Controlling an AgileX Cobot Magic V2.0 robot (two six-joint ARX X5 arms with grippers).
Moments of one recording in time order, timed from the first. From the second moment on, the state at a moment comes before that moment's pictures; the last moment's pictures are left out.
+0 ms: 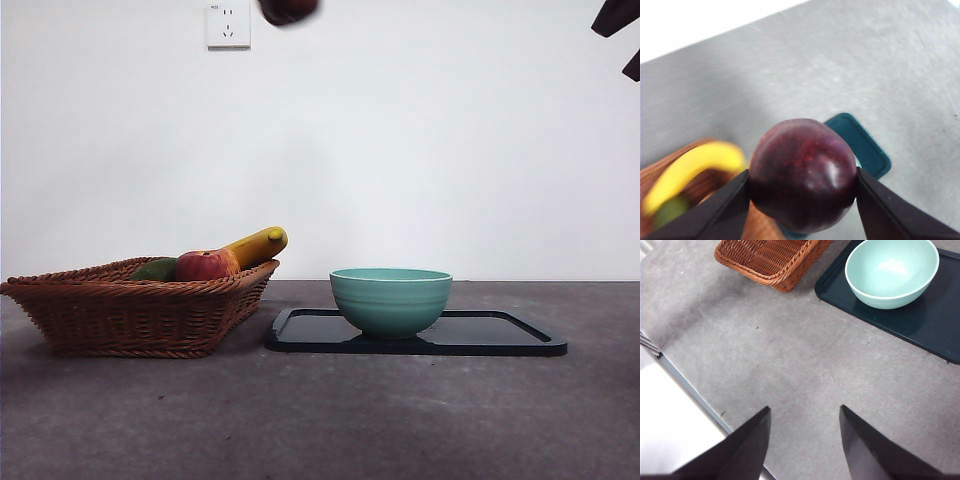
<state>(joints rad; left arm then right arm) -0.52 1.79 2.28 -1.17 0.13 0.01 0.41 0.69 0.81 -0.85 -0.42 0.07</state>
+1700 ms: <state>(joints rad) -0.26 1.52 0.89 -0.18 0.12 -0.02 0.41 0.69 0.81 -0.85 -0.42 0.05</state>
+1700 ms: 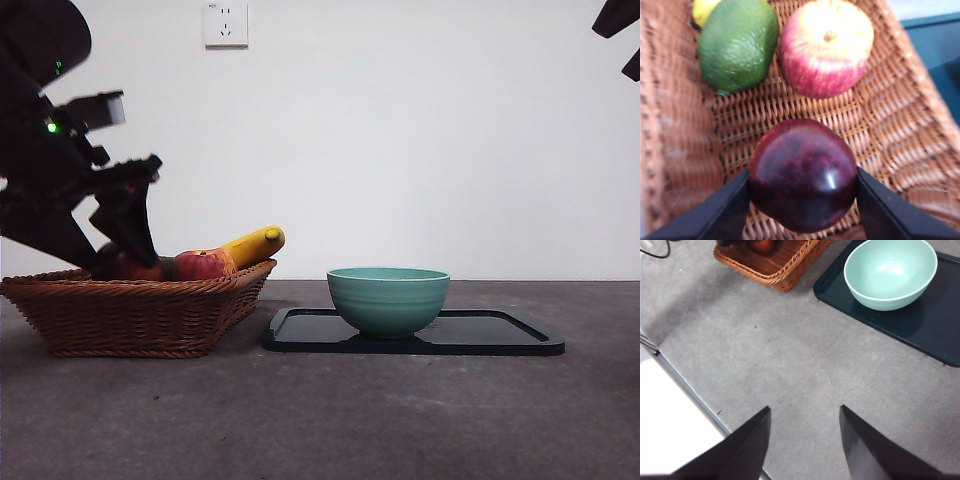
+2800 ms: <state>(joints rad) -0.26 1.37 0.89 -0.19 0.13 -0.03 0.41 0.69 0.81 -0.85 -0.42 0.05</state>
